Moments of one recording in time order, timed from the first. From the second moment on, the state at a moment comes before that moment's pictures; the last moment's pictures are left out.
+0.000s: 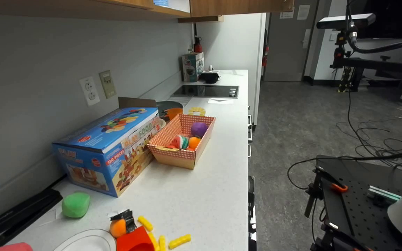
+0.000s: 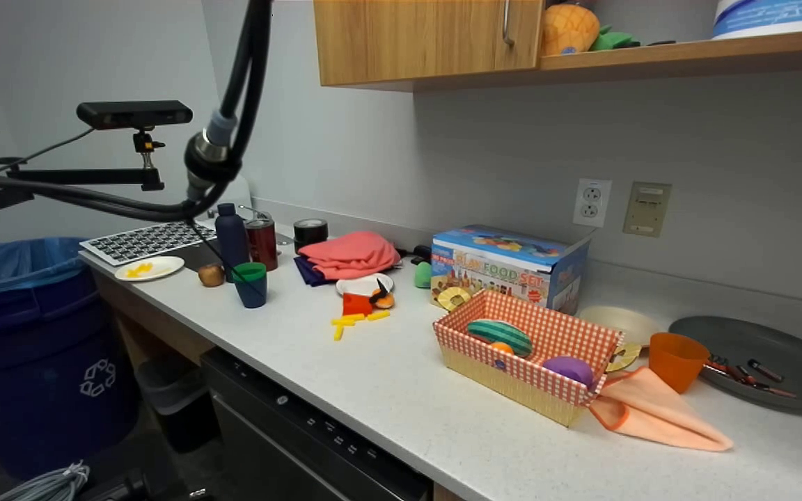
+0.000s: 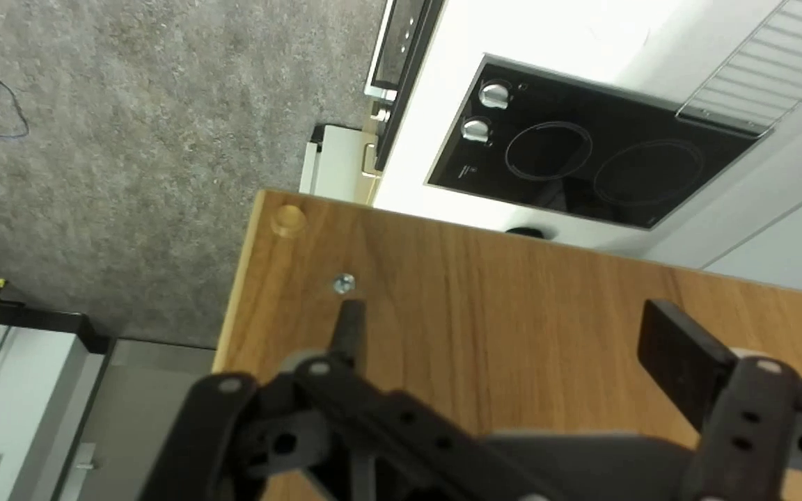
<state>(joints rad) -0.41 -0.08 -0.34 -1.67 -0.37 2.22 0.48</state>
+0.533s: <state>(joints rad) -0.32 -0.12 -0.32 -1.67 -0.08 2.03 0.11</state>
